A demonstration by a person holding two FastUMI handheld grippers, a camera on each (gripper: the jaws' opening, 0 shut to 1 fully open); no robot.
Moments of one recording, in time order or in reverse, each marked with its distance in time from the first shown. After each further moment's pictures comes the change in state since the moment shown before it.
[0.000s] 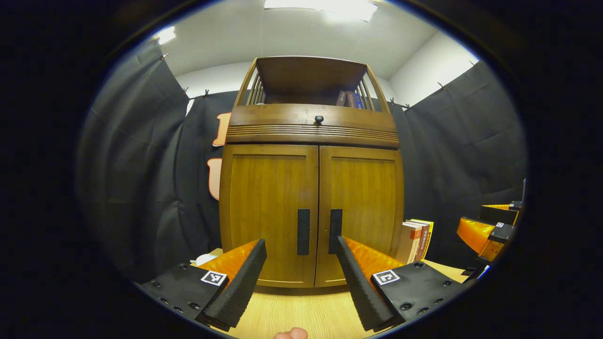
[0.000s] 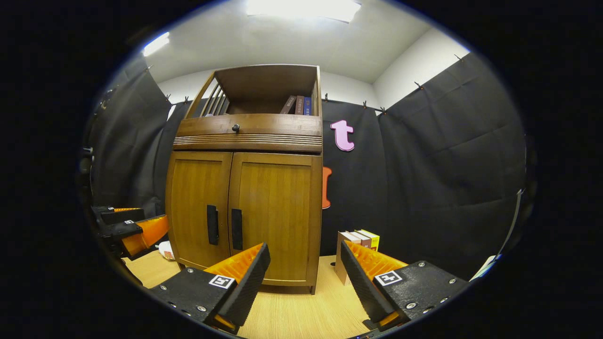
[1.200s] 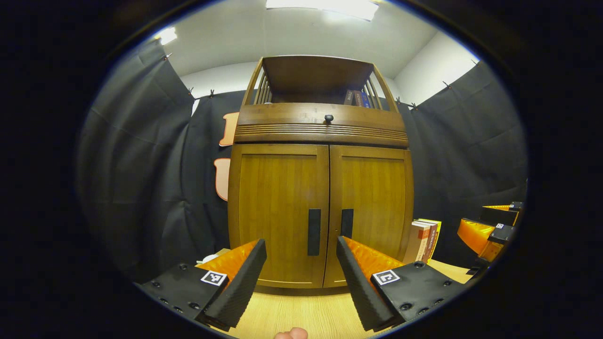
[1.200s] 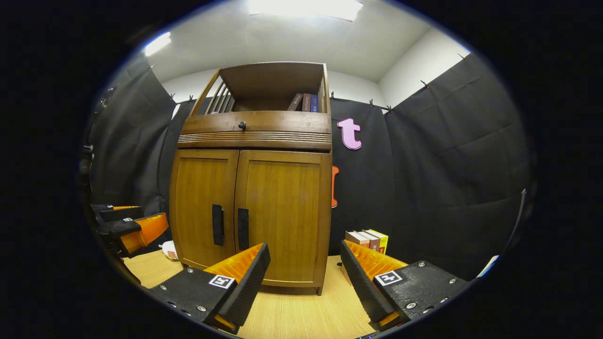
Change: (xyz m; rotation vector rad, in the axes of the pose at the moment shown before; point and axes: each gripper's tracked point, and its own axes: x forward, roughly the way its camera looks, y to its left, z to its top) left arm 0.004 0.020 -0.002 0.004 0.004 0.040; right arm 0.013 0.018 -0.005 -0.006 0.003 0.041
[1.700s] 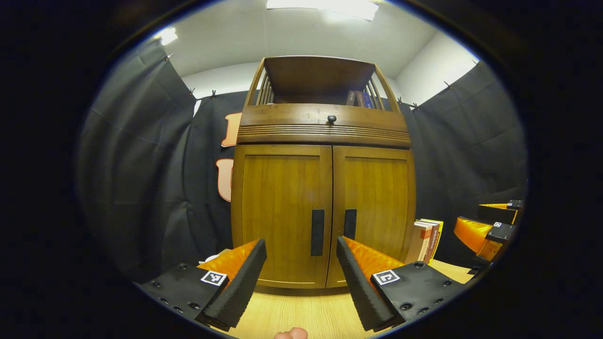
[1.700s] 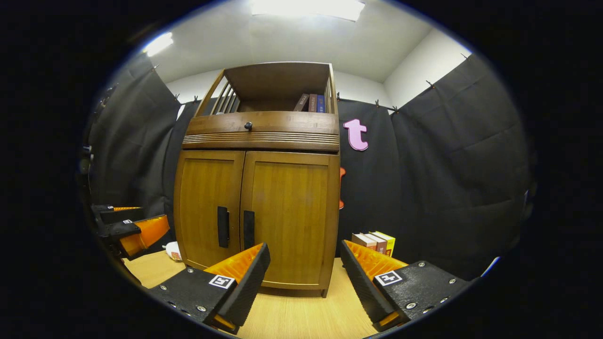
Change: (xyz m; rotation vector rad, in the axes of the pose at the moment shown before) left arm -0.003 0.005 -0.001 0.008 0.001 0.009; right arm 0.013 0.015 0.003 0.011 -0.005 0.046
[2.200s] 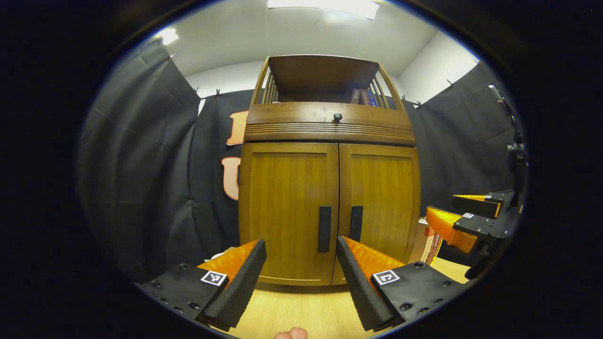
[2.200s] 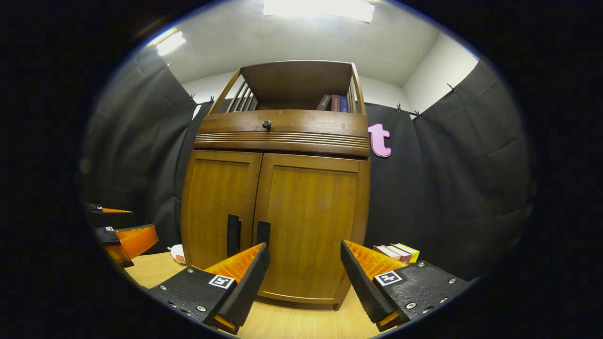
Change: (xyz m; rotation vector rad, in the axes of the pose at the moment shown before) left arm -0.007 0.014 -0.002 0.006 0.018 0.028; right arm 0.064 0.043 0.007 -0.033 -0.032 0.119
